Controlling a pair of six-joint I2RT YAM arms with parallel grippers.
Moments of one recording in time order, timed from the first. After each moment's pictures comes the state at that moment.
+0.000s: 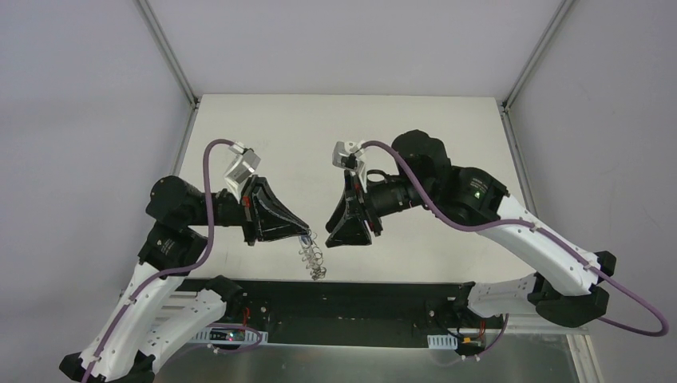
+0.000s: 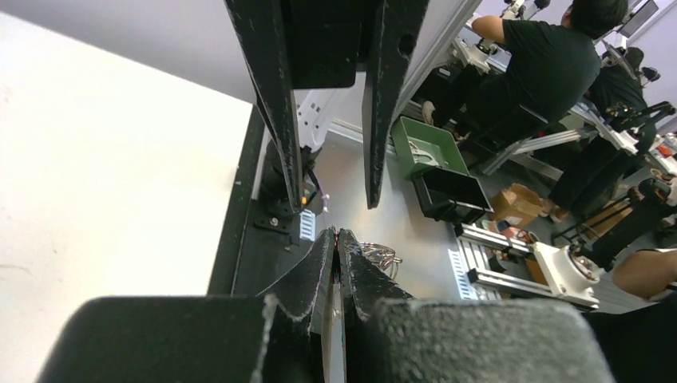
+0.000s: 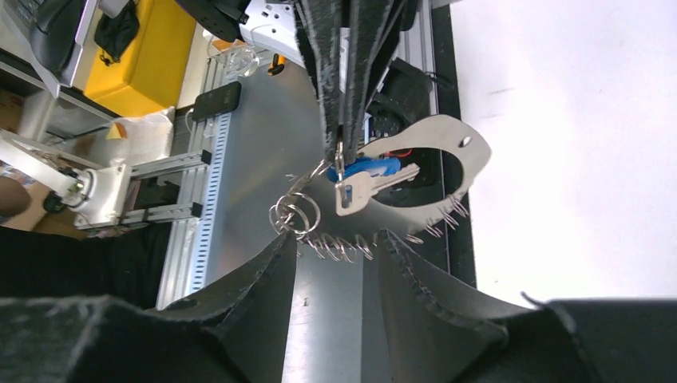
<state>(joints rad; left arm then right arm) -0.51 0.66 0.98 -0.11 1.05 -0.67 1.06 1.27 1.61 -0.75 -0.69 0.22</state>
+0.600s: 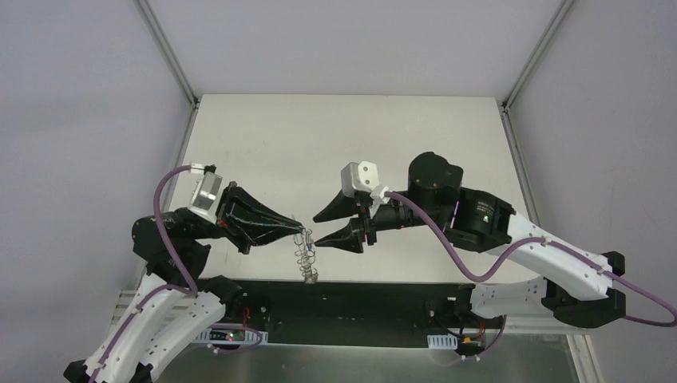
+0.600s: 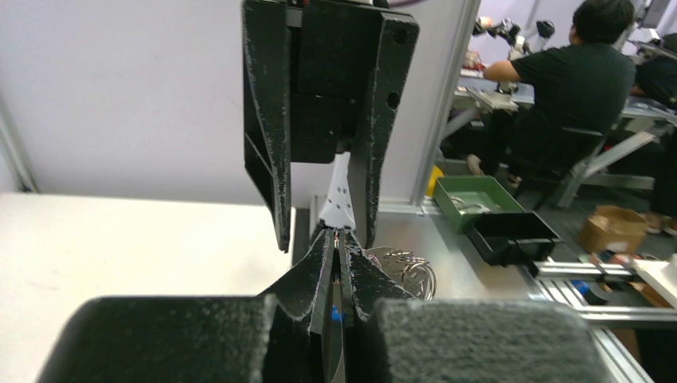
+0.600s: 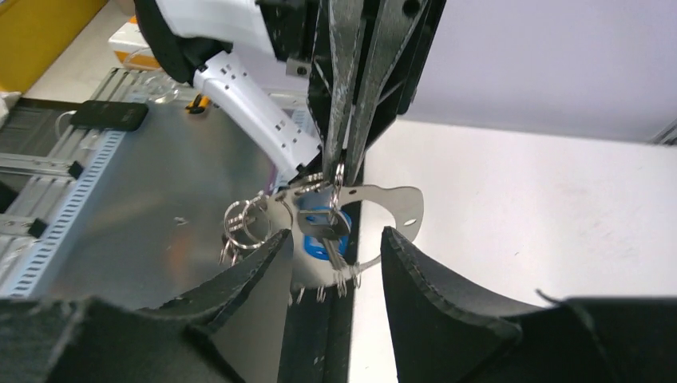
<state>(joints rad) -0.52 0.55 0.81 0.41 0.99 -0.73 1.23 1.17 1.49 -0.48 -0.47 -0.09</state>
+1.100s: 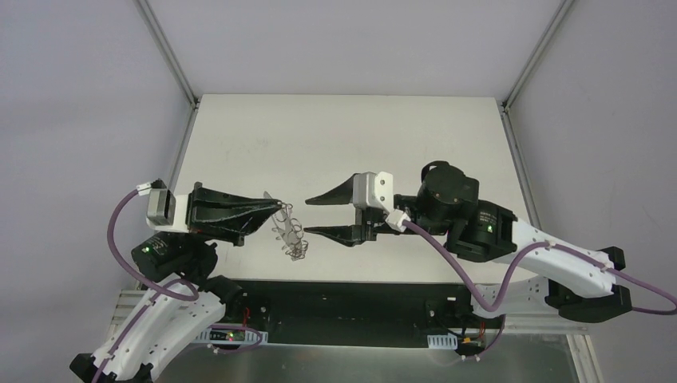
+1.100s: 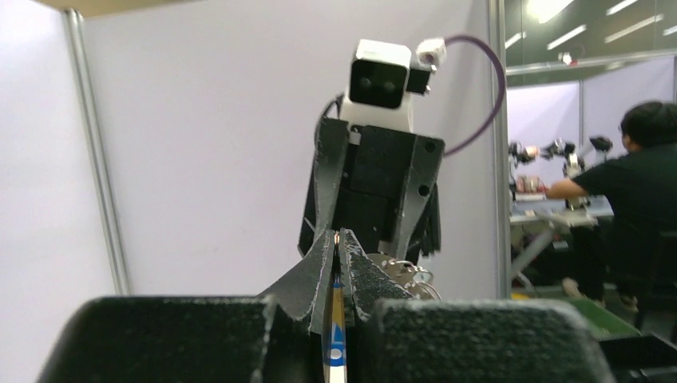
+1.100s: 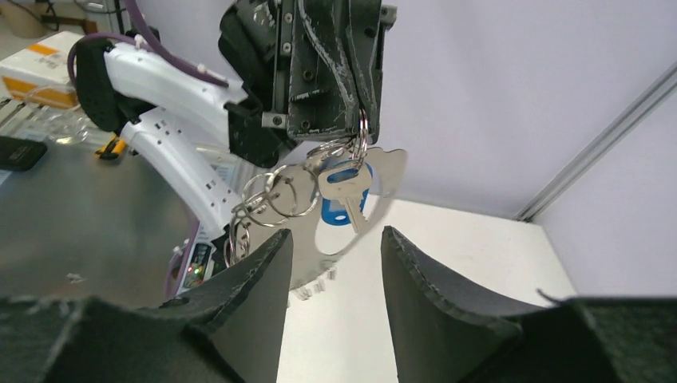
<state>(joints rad) -0.52 0.54 0.67 0.96 0.68 -0.77 1.35 1.15 1.47 -0.28 -0.25 -0.27</state>
